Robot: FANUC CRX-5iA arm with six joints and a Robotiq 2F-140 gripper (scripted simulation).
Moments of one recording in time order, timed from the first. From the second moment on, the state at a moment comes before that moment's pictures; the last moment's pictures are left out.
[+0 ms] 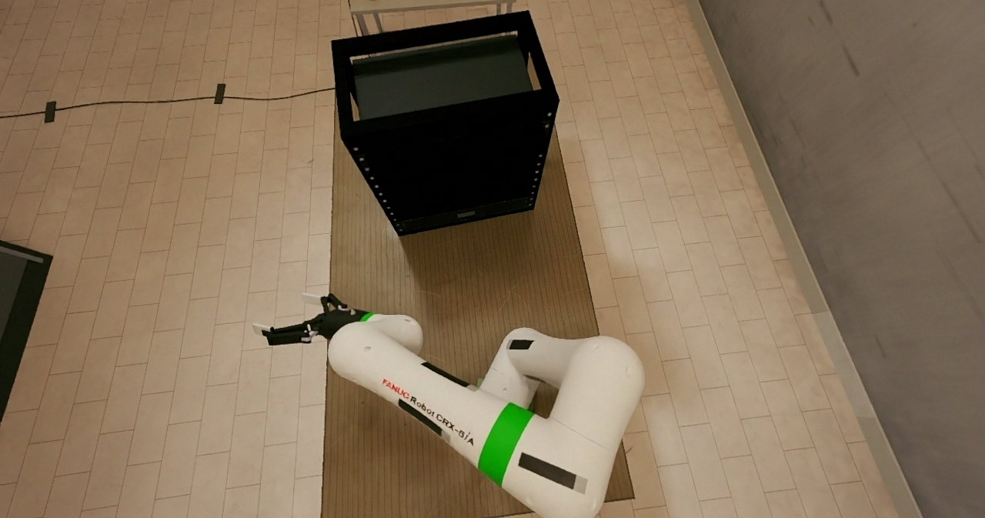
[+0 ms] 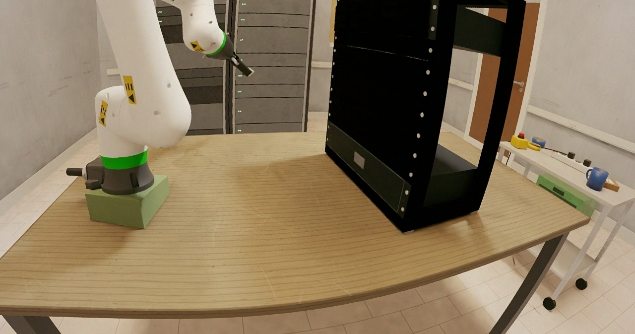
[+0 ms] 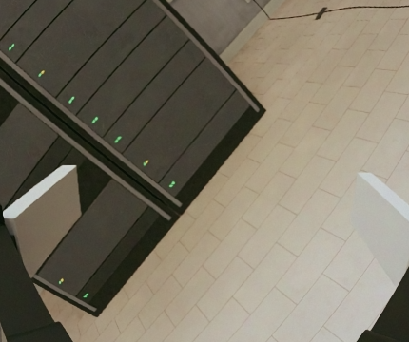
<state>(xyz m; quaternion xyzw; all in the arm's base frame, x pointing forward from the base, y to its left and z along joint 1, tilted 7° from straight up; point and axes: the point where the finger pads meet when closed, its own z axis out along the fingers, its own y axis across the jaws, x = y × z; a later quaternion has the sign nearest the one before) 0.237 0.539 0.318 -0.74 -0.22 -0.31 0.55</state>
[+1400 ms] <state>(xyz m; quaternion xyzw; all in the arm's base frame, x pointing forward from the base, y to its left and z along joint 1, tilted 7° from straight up) 0.238 0.398 0.612 -0.54 0.17 -0.20 0.80</state>
